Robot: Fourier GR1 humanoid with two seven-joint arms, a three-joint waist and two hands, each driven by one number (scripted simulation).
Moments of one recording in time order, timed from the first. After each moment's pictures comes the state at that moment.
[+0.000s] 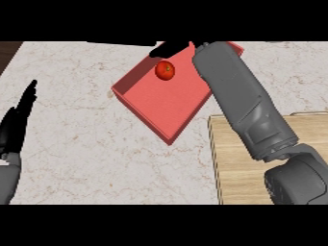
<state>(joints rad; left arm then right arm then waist) -0.20 0.34 0.13 -1.32 -0.25 0.09 0.08 -1.39 -0.01 -0.37 -0.26 0.62 -0.27 -0.19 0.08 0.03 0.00</state>
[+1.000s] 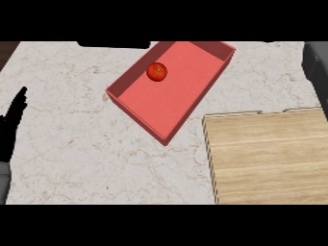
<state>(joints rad) -0.14 0.36 0.16 -1.35 -0.24 0.07 0.07 -1.24 -0.42 -0.55 -0.23 0.43 0.01 -0.40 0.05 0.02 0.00</state>
